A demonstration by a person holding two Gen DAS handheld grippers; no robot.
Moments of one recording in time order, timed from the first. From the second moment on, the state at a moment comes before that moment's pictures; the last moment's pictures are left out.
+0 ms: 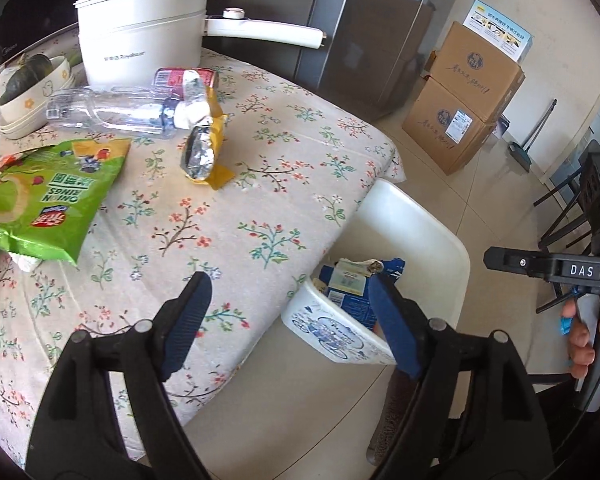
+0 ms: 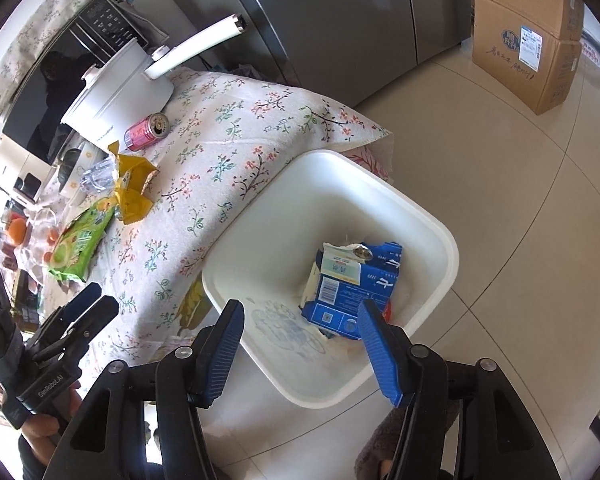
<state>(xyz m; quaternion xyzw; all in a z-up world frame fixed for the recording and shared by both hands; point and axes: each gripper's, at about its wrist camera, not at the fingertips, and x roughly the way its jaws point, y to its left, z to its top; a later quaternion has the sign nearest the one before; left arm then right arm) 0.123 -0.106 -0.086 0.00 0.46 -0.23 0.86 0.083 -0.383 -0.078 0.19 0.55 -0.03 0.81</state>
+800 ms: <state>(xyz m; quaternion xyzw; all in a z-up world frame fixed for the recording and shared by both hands) 0.130 0.054 -0.057 -0.07 0.45 -0.08 0.89 0.152 -0.224 -0.049 0.08 0.54 0.05 0.84</state>
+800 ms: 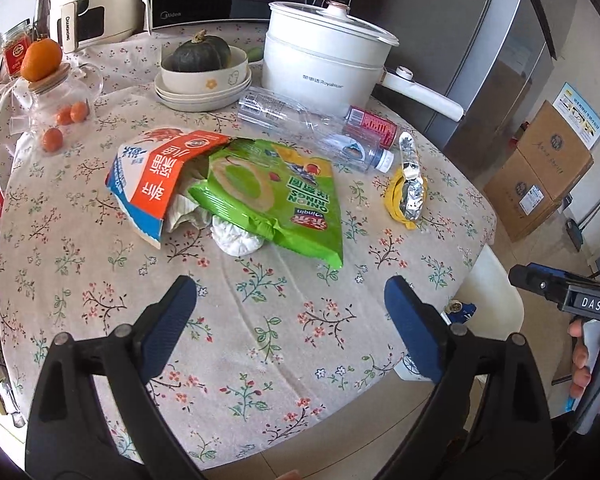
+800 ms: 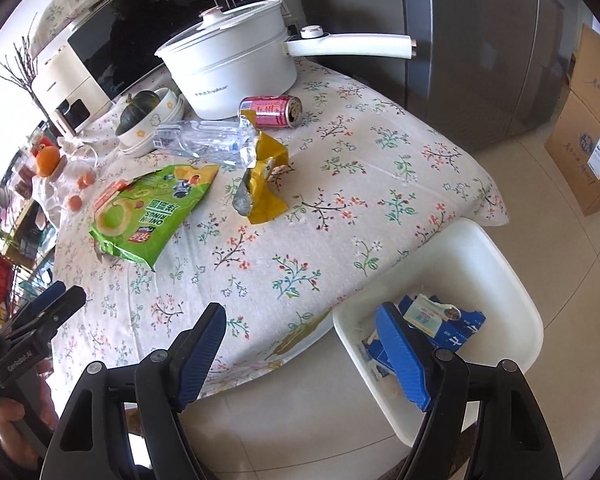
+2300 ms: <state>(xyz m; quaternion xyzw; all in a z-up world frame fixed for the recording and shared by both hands) 0.120 0.120 -0.031 -0.18 0.40 -0.09 0.90 0.266 -0.169 -0.113 0.09 0.51 0.02 0.86</state>
